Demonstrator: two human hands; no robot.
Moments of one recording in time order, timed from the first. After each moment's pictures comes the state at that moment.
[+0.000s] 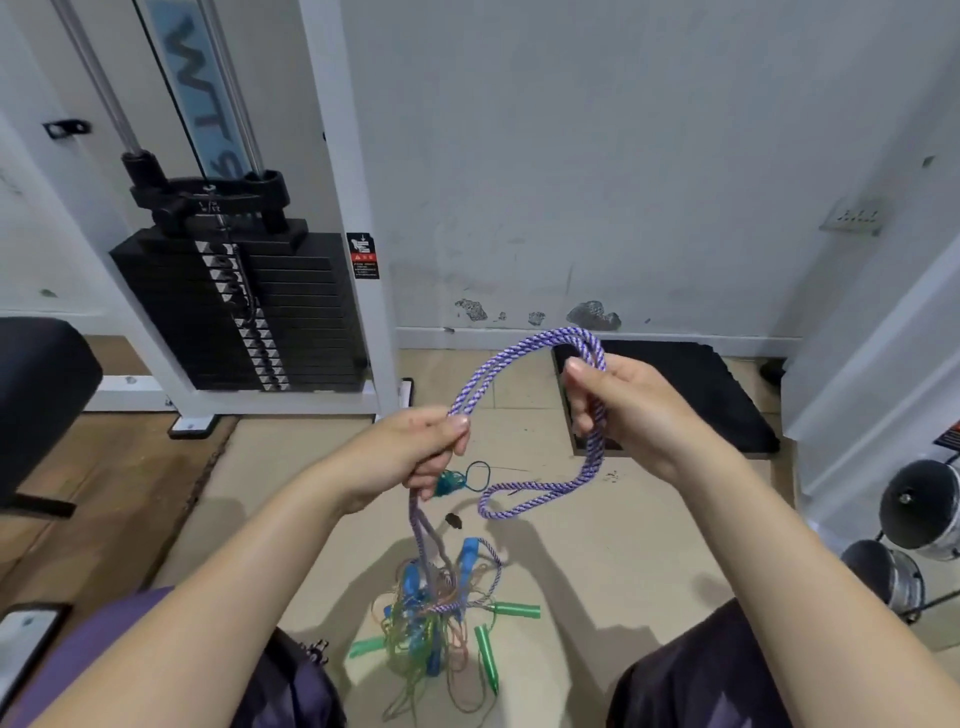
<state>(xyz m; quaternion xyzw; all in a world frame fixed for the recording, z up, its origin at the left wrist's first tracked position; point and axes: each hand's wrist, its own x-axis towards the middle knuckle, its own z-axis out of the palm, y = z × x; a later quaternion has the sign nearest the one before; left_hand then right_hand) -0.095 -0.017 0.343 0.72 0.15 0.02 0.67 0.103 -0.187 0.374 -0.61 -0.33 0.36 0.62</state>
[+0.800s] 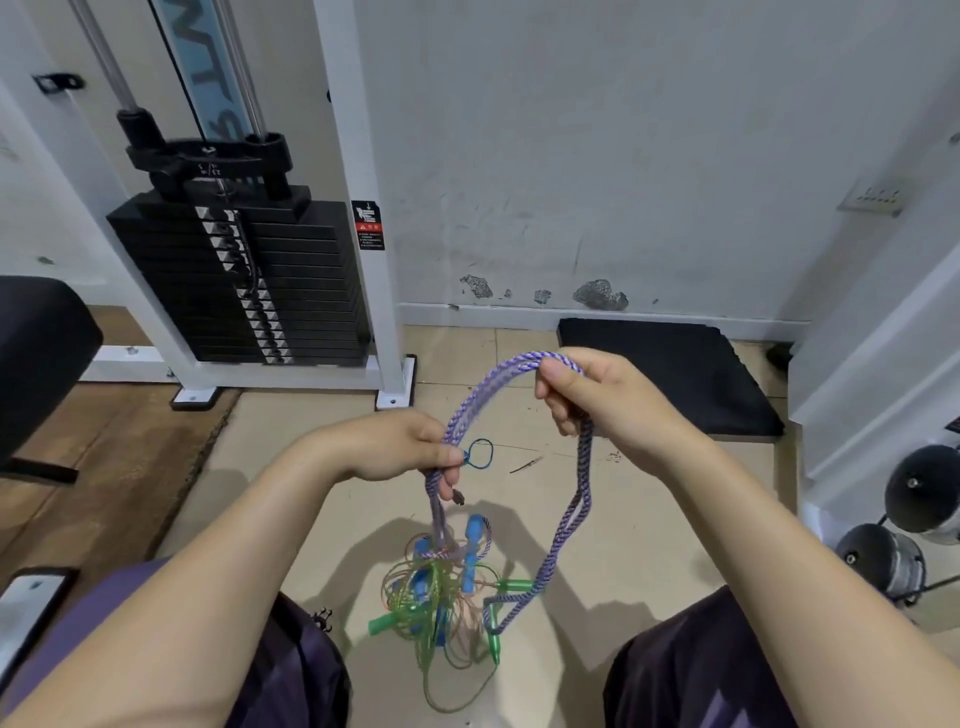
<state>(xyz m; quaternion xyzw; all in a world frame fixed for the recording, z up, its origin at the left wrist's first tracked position) -0.102 -0.003 0.335 0.83 0.15 -0.14 0.52 0.076 -0.176 0.366 -0.65 -0.43 0.34 0.53</state>
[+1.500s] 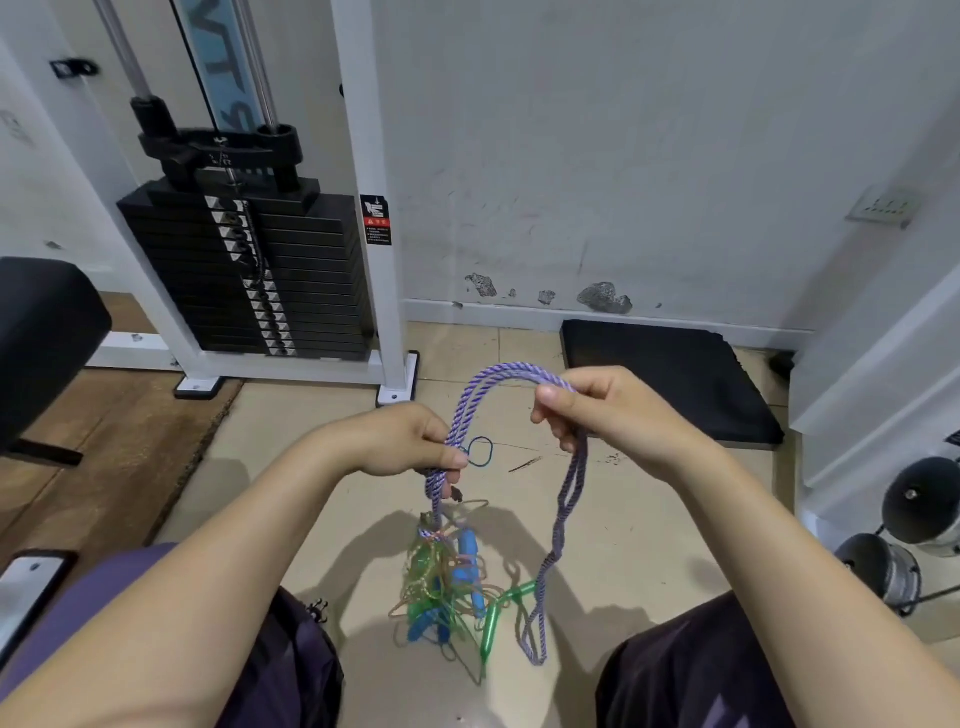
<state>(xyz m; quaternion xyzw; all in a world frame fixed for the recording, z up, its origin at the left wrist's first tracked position) -0.100 -0.002 0.328 0.86 0.18 -0.12 0.46 0.079 -0.186 0.366 -0.66 -0.46 0.36 0.46</state>
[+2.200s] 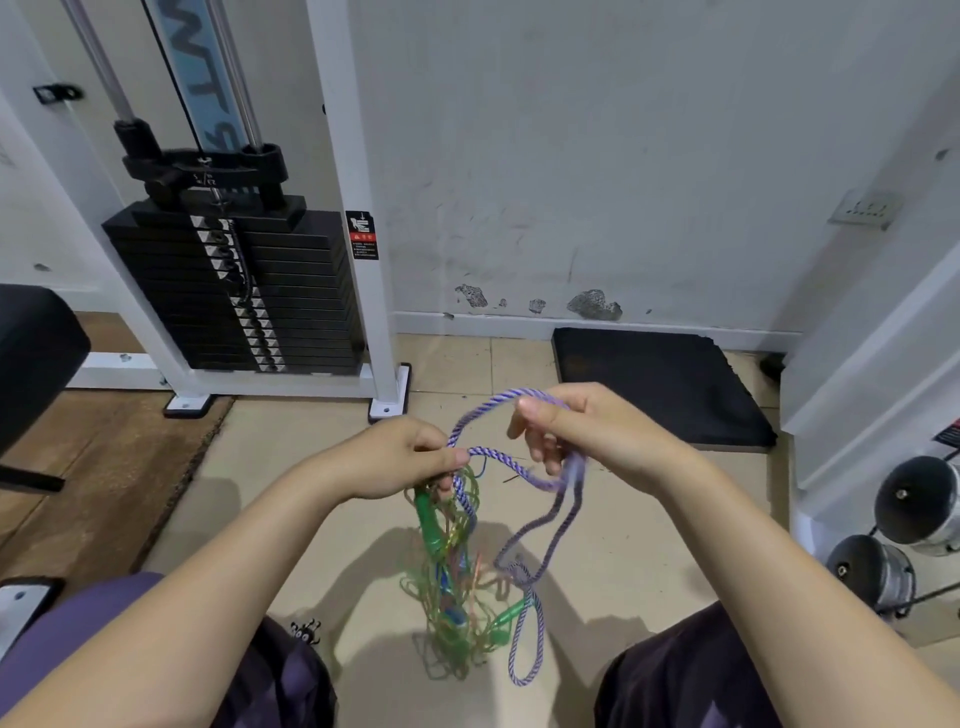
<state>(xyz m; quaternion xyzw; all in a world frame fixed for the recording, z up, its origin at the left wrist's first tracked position) -0.097 -0.013 0.323 0.85 0.20 -0.03 0.49 0.078 -0.187 0.368 -0.64 -0.47 0.41 0.45</state>
